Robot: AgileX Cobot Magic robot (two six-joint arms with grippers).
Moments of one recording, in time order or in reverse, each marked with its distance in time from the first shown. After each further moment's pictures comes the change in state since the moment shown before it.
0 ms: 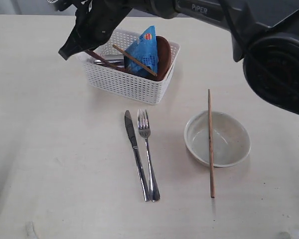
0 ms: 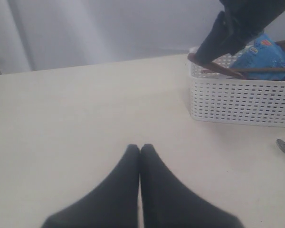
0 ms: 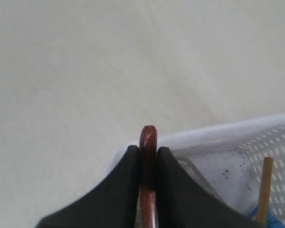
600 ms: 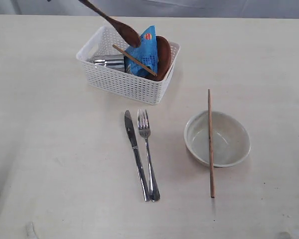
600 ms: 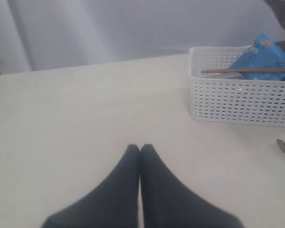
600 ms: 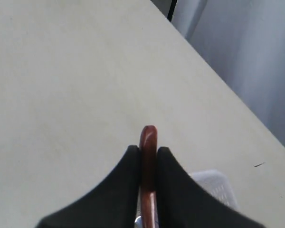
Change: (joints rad) left arm 0.000 0.000 0.000 0.000 0.000 0.000; right arm 0.000 -0.239 0.000 0.000 0.012 -0.004
